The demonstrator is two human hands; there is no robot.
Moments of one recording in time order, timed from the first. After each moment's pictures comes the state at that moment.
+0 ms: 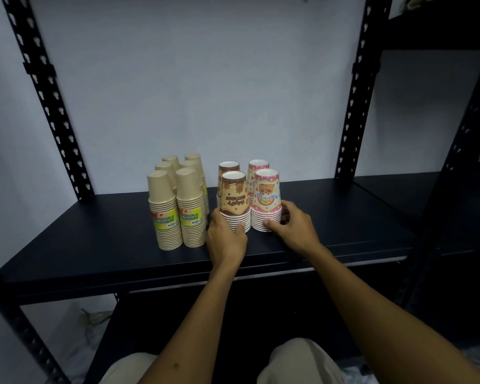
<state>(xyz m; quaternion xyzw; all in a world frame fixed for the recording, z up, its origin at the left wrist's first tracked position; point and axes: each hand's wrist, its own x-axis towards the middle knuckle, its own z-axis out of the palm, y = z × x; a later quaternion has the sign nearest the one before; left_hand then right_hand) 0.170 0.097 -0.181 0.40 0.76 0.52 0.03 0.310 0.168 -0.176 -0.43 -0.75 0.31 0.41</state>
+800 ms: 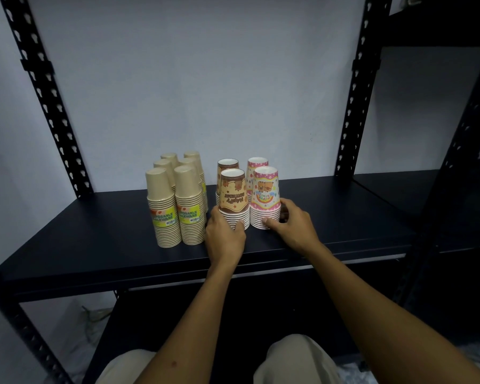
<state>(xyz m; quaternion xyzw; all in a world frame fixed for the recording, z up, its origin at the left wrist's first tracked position) 0.167 0.100 -0.185 0.41 0.75 0.52 0.02 0.309 0.170 -0.177 -0.43 -0.75 0.30 0.40</state>
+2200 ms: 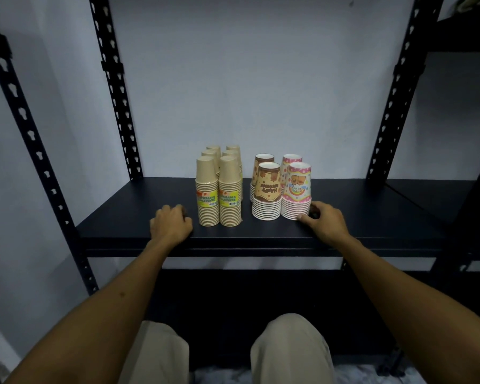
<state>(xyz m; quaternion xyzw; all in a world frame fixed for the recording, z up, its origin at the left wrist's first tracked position) -0.005 0.007 -0.185 0.44 0.87 0.22 -0.05 0.316 0.168 -0.179 -0.49 -0.78 0.22 0.32</state>
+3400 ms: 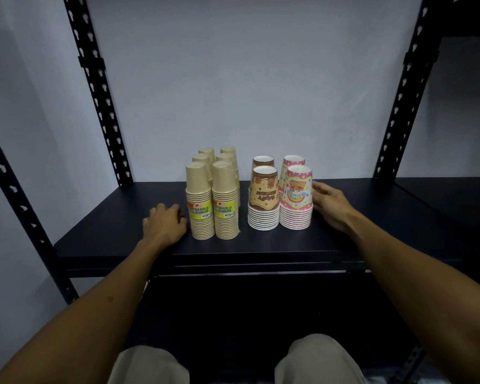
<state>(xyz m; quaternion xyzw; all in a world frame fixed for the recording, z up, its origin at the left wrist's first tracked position) -0.032 0.046 -0.179 0.47 0.87 0.16 -0.05 0.296 0.245 -0.158 -0.37 -0.61 0.57 0.41</state>
